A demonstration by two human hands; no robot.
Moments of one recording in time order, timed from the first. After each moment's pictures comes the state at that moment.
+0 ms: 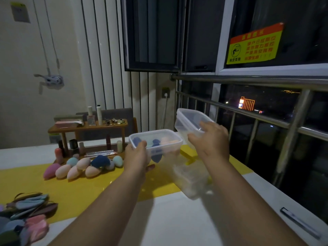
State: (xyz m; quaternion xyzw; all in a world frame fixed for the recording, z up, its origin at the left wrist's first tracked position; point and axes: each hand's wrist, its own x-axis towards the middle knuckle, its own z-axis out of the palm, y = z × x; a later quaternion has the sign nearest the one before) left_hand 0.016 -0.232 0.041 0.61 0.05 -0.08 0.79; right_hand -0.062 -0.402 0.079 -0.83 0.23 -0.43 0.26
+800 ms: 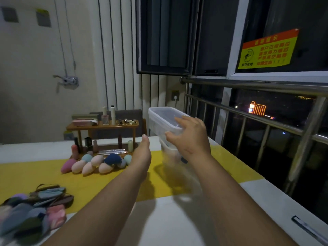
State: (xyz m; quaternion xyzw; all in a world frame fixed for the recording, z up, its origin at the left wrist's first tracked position) left_hand 0.018 -0.217 0.050 0.67 0.04 -0.11 0.74; right_hand -0.050 -0.338 0.101 -0.88 0.08 -0.38 0.26
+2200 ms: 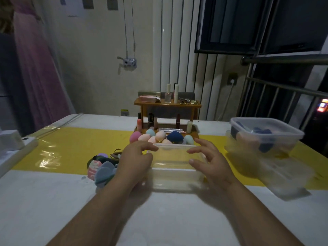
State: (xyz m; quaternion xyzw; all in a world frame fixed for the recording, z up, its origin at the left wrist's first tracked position) left_hand 0.000 -0.009 -0.011 0.86 -0.06 0.16 0.48; right_hand -0.013 -0.235 -0.029 -0.83 -0.13 -0.16 0.52
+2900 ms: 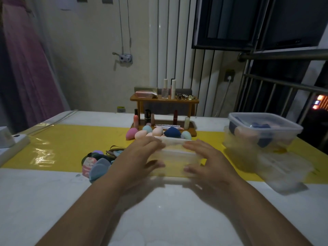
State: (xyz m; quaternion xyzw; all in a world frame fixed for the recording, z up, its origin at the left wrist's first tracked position) left_hand 0.001 0.003 -0.020 0.89 -0.33 0.23 0.21; right_hand -0.023 -0.238 -0.023 -0.92 -0.15 -0.15 0.34
